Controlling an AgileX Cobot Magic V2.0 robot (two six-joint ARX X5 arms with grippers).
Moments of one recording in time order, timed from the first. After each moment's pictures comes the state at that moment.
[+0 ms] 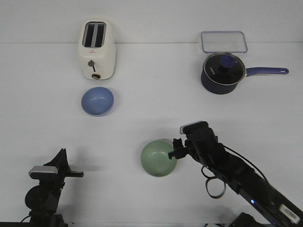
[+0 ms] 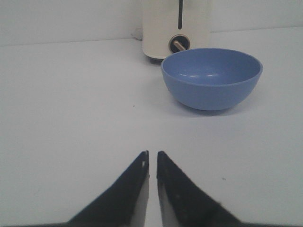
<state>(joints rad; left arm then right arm) -0.02 0.01 0.03 0.00 -0.02 0.06 0.66 1.10 0.89 -0.51 0.07 0.36</state>
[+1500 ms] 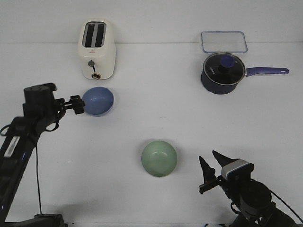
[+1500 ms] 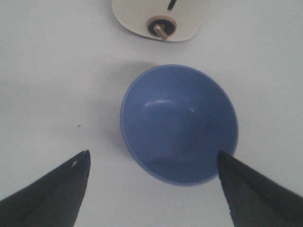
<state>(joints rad) -0.02 1.41 1.28 -0.49 0.11 -0.20 0.78 0.36 0.58 -0.51 0.27 0.32</state>
